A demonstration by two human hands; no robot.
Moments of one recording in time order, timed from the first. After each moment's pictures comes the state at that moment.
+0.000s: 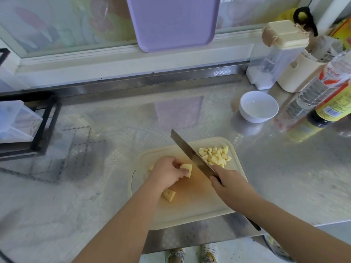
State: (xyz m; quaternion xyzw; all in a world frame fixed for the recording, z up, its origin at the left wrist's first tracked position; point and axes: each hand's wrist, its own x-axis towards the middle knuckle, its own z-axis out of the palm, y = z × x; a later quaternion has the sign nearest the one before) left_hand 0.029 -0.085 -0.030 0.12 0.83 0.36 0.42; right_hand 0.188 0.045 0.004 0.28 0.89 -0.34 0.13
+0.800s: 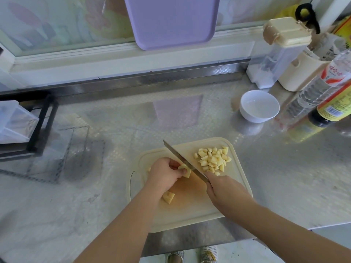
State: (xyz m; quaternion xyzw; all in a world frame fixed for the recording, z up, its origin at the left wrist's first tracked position) left_hand 0.029 -0.087 -0.043 0.08 0.84 0.38 0.38; right_hand 0.185 0.034 -0.011 0.22 0.93 -0.23 0.18
